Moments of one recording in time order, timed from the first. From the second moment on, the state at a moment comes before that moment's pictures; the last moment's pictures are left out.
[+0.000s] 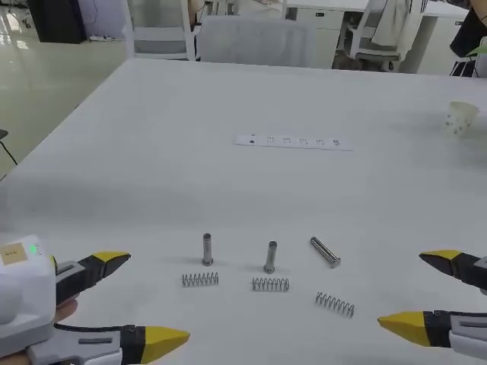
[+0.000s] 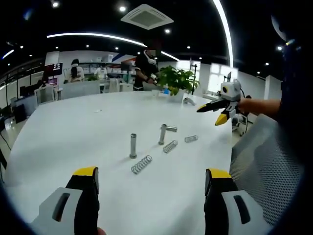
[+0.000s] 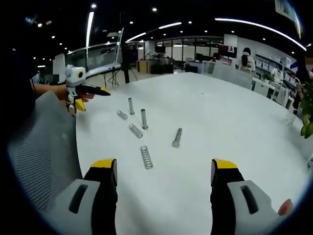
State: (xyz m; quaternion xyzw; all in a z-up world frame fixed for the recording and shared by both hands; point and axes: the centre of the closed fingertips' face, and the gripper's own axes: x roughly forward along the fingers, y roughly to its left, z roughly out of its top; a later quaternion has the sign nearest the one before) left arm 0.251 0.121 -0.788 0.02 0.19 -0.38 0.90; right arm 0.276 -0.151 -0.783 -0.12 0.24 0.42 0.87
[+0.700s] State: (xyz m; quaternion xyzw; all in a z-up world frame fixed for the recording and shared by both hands) left arm 0.251 0.121 -0.789 0.02 0.19 -0.38 0.91; right arm 0.284 -0.150 -0.783 -0.12 0.24 0.42 0.87
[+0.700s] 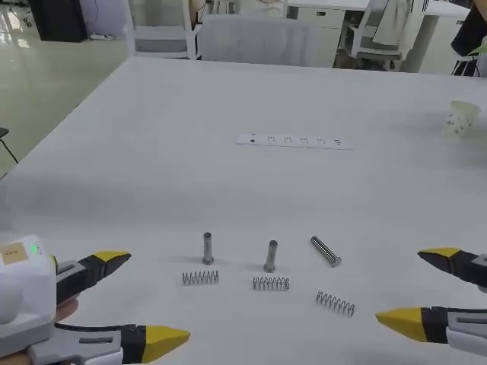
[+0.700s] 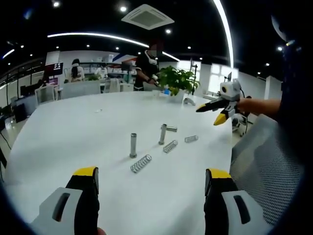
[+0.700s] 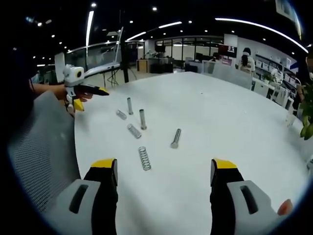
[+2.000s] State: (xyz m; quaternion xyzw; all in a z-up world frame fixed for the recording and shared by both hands) left arm 0.251 0.124 -0.790 0.02 0.19 -0.38 0.90; right arm 0.330 -0.124 -0.780 -0.17 0.25 0.42 0.86
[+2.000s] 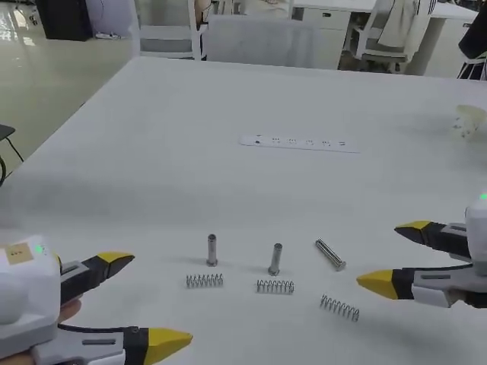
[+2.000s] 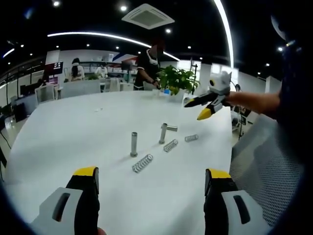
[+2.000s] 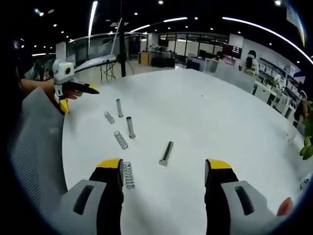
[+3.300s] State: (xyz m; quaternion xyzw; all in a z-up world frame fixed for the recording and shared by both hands) left arm 0.251 0.127 -0.791 0.02 0.20 -0.37 0.91; right arm 0.358 -0.097 -0.804 -0.20 0.31 0.42 0.83
